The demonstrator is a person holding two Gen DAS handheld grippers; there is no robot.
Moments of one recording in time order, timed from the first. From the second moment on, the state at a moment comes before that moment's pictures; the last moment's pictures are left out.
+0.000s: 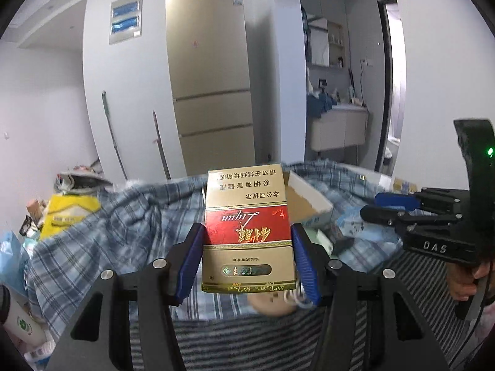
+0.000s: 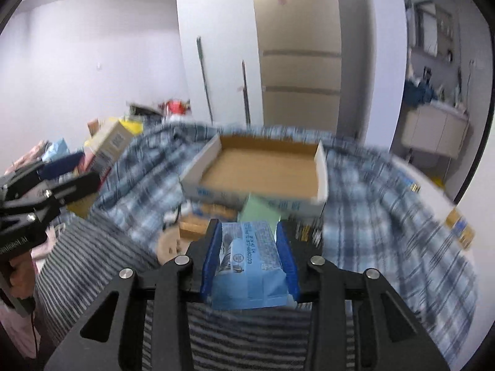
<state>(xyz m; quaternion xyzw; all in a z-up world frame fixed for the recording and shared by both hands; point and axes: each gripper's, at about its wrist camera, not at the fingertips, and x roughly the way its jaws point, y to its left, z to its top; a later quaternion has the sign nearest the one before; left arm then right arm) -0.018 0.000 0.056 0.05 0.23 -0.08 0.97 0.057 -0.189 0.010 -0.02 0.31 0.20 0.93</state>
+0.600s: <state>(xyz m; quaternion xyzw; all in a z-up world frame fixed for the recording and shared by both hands) 0.113 -0.006 0.077 0.00 0.16 -0.03 0.99 0.178 -0.165 0.077 -0.02 0.23 0.10 0.97</state>
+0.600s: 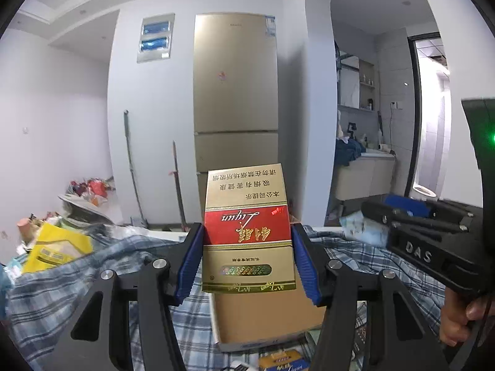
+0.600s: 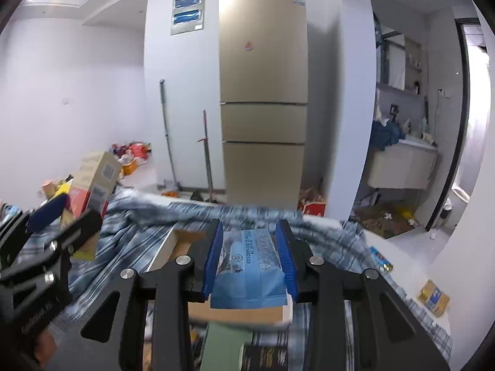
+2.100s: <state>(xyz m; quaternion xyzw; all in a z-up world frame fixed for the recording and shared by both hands) 0.151 -0.011 0.043 0.02 0.22 -0.01 0.98 0.231 -0.176 0.007 -0.02 0.32 0.11 0.94</state>
